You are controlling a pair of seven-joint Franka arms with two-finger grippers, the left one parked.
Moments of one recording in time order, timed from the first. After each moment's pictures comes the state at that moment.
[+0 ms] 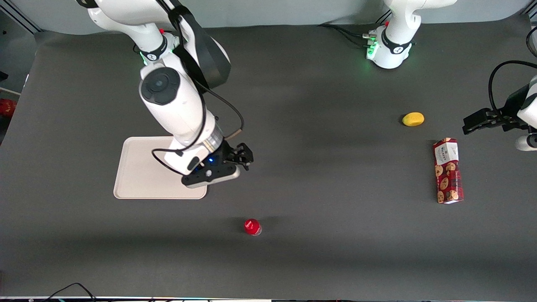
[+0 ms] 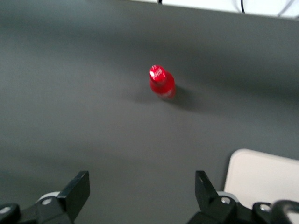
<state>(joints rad) 0.69 0.57 -0.19 -1.20 0.16 2.01 0.32</state>
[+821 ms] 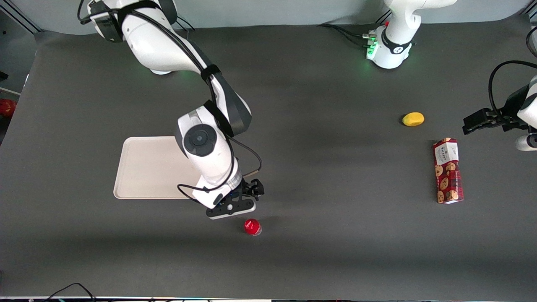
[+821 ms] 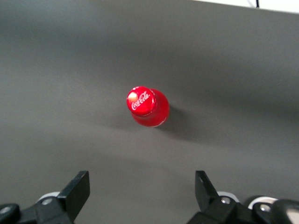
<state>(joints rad) 0.67 0.87 -0.21 -1.04 0.16 2.11 0.32</state>
